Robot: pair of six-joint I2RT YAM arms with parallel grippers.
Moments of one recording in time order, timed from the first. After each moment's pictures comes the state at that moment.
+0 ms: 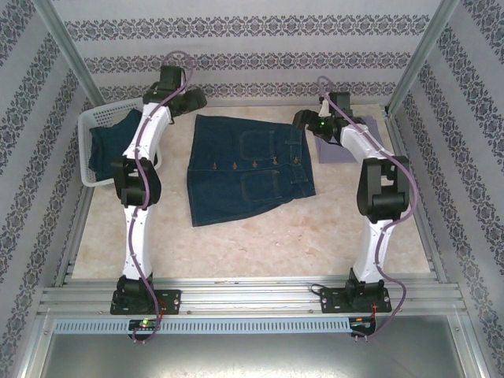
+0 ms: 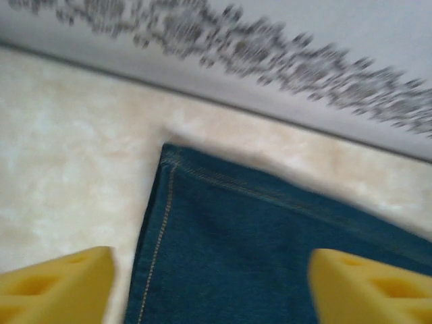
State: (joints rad) left arm -0.07 2.39 2.44 -0.81 0.09 -0.42; right arm 0.06 2.04 1.64 -0.36 -0.35 0.42
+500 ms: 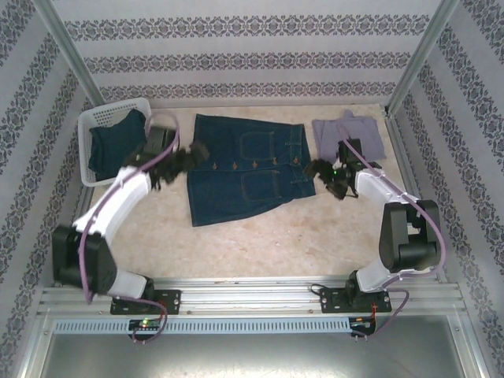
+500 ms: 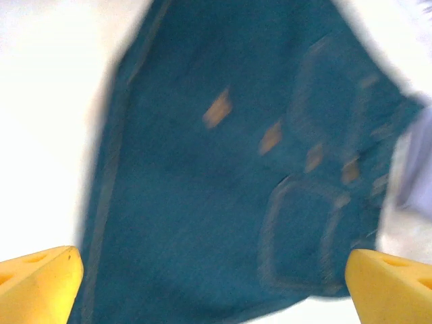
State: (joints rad) left arm -0.21 1.31 0.95 -0.59 0.15 -0.88; right arm 0.04 1.57 0.89 -0.45 -0.36 0.75
